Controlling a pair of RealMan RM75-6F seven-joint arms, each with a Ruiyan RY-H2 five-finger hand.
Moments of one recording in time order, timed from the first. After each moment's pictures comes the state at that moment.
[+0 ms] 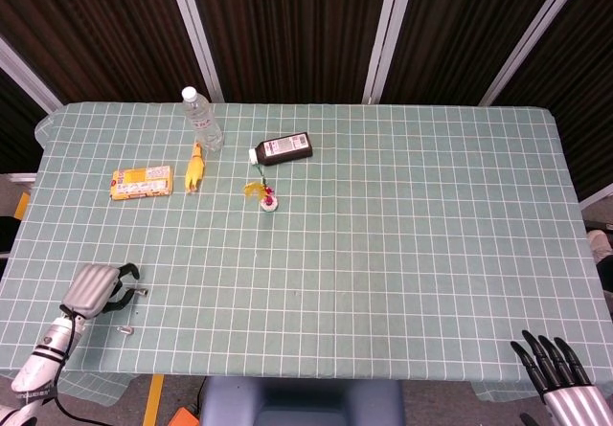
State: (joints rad) left arm -0.38 -1.41 0.03 -1.09 1.53 1.12 -0.19; right arm -0.25 -1.06 -0.21 -1.57 -1.93 1.71 -0.17
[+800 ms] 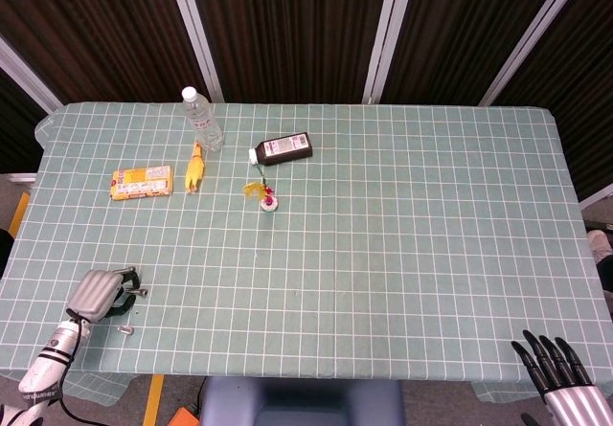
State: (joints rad) left arm -0.37 -1.49 0.05 -0.97 1.53 1.10 -0.20; right arm -0.25 -1.06 -0.21 -1.57 -1.93 1.71 -0.17
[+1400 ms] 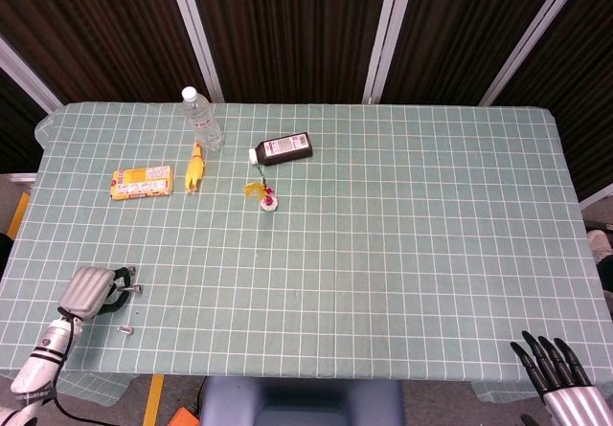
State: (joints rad) left arm -0.36 -1.46 0.05 -0.98 1.53 1.14 -0.19; right arm -0.25 -1.06 -0.21 -1.57 -1.93 1.71 -0.17
